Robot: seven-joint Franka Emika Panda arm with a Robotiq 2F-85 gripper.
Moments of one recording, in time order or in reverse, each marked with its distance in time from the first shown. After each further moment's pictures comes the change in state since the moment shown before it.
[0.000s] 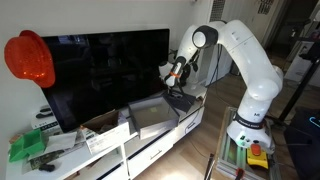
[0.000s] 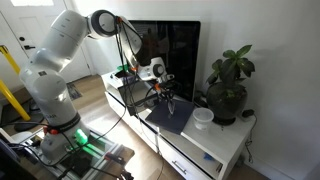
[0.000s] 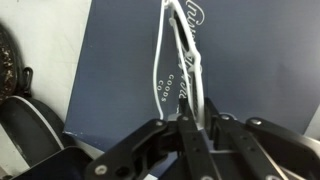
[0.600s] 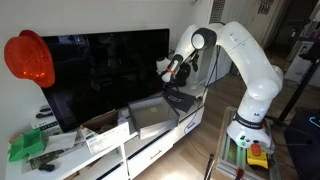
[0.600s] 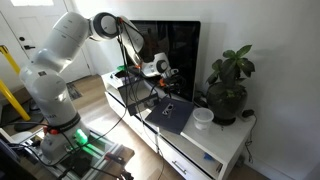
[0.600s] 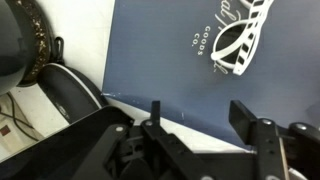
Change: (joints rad) arm -0.007 0.028 -0.005 0.134 0.047 -0.001 0.000
